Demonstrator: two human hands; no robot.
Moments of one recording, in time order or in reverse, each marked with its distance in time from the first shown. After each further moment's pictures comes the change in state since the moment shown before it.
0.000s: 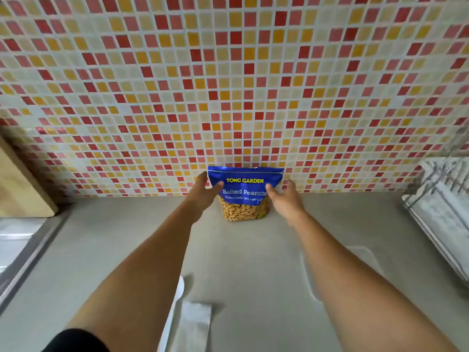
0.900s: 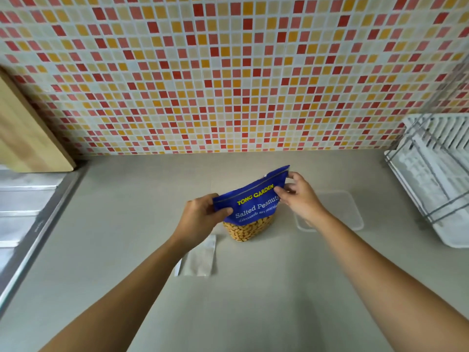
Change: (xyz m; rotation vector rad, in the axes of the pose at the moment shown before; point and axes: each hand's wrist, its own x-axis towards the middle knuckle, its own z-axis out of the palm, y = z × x) left_hand -0.206 -0.025 -0.005 0.145 -0.110 0.117; right_hand -0.116 0.062 -0.041 0.200 -0.221 -0.079
